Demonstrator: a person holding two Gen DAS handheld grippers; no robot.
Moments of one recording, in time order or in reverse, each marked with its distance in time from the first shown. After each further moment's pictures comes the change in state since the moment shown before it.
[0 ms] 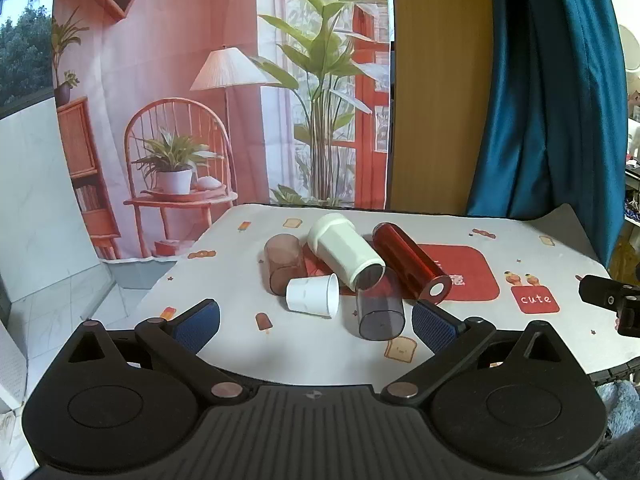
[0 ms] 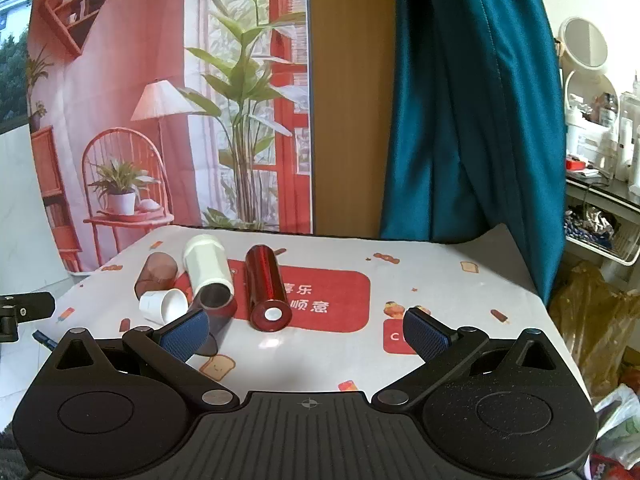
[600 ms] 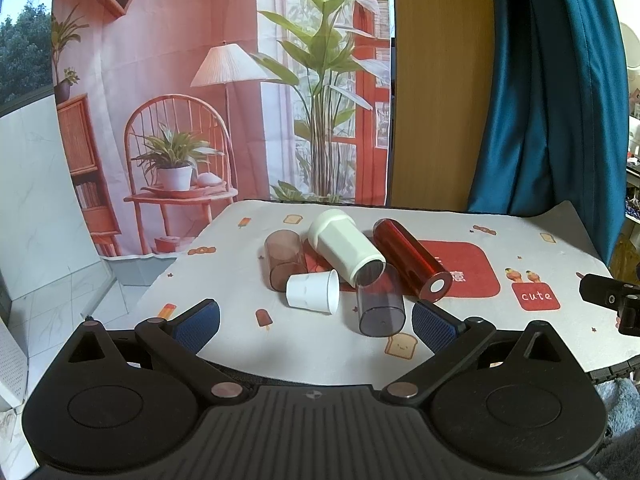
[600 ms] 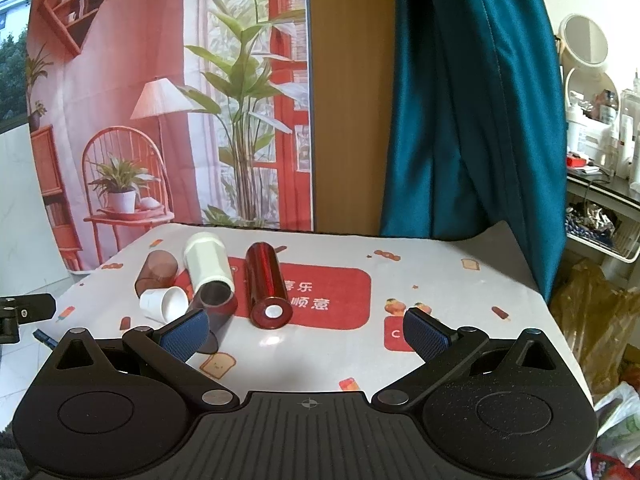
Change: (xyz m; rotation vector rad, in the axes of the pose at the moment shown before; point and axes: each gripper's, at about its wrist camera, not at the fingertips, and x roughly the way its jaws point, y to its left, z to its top) left arm 0.002 0.000 0.001 0.000 0.010 0.001; right arm 0.003 0.000 -0.002 0.002 0.006 0.004
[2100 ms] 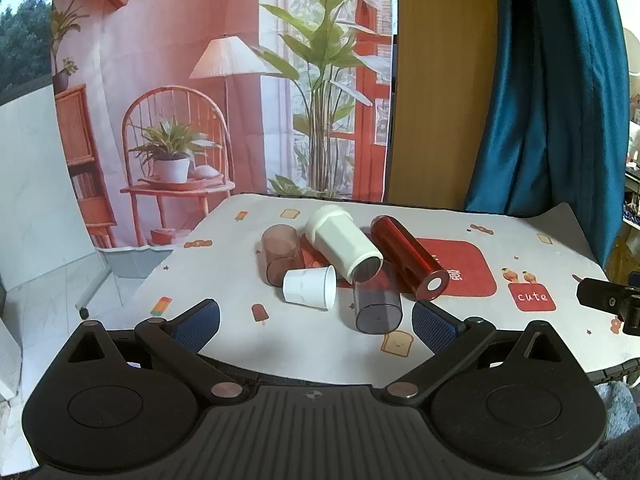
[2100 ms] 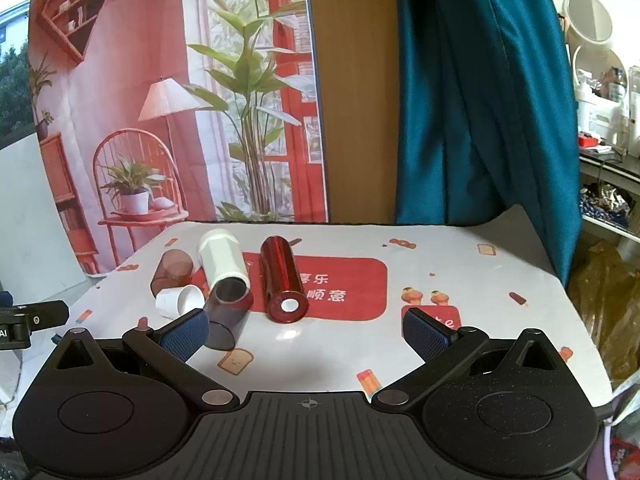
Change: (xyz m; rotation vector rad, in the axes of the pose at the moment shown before) left arm 0.005 0.004 0.000 -0.031 0.022 -0.015; right arm 0.004 -0.012 0.003 0.051 0.037 0.064
